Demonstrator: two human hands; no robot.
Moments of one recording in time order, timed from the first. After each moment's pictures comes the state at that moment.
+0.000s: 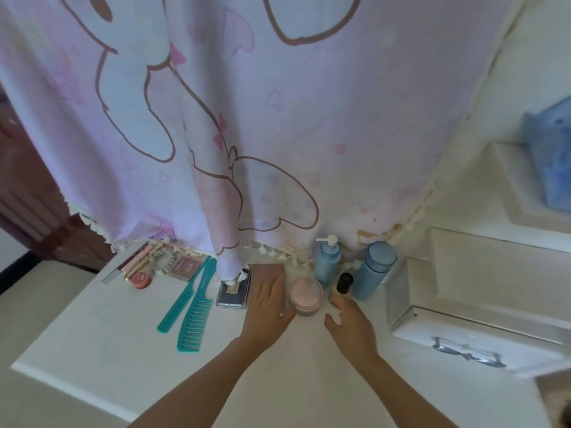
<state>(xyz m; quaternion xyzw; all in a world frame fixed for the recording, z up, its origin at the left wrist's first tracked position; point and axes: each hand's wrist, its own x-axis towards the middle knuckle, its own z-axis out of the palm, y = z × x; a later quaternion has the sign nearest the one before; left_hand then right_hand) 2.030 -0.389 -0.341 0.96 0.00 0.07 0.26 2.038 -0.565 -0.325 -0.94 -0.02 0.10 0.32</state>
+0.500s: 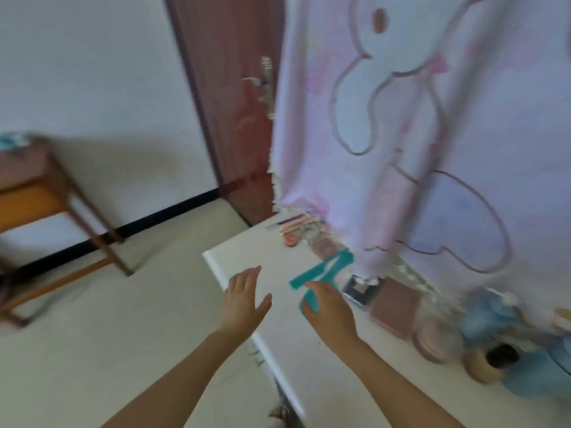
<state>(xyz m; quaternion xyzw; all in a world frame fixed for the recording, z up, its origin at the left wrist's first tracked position) 1.859 -0.237 -0.308 0.89 0.36 0.18 0.21 1.983 -0.365 -0.295 -0.84 -0.43 0.13 0.30</state>
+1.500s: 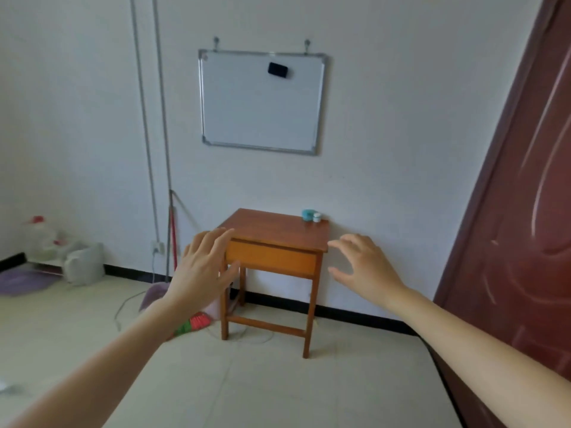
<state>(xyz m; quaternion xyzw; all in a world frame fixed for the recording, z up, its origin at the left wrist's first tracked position) 1.333 0.026 -0.097 0.71 0.60 0.35 -0.12 1.613 0.058 -0.062 -0.49 -0.84 -0.08 0.22</state>
